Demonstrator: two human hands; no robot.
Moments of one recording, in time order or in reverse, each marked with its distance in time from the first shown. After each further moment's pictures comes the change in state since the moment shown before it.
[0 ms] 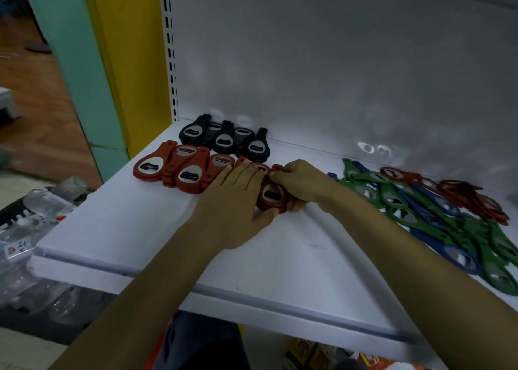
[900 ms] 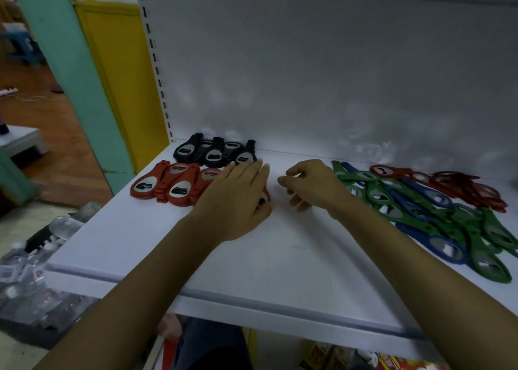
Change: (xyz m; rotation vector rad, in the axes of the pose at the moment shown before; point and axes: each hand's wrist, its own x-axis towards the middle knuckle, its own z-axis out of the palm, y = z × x) left_hand 0.027 0.026 -0.029 0.094 -0.036 0.082; right_hand -0.024 0.033 -0.030 0.191 0.213 -0.133
